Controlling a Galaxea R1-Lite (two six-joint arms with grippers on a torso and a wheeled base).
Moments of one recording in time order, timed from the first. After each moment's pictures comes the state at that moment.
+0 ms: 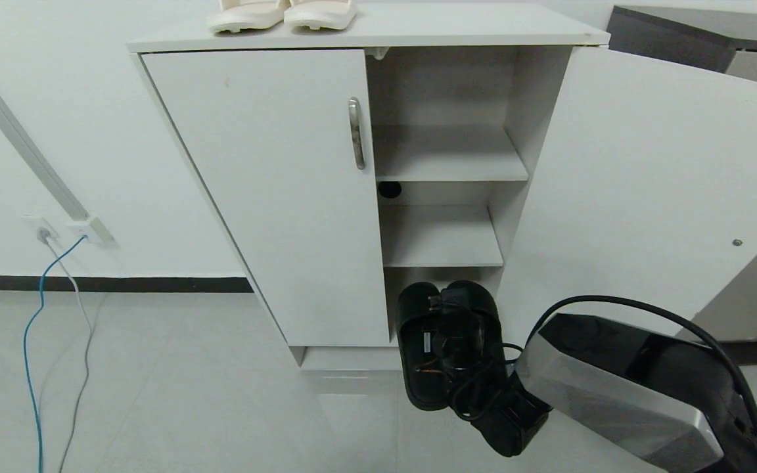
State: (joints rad) left arm 0.00 0.00 0.00 0.00 0.00 0.03; right arm 0.73 2.55 -1.27 -1.17 -0.70 0.08
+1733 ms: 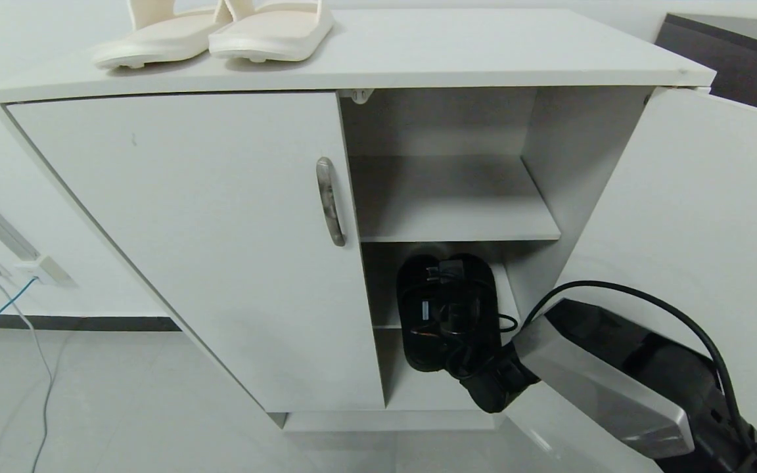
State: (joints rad) left arm 0.00 0.00 0.00 0.00 0.01 0.01; right arm 0.67 2.63 -1.56 -1.04 -0.68 0.02
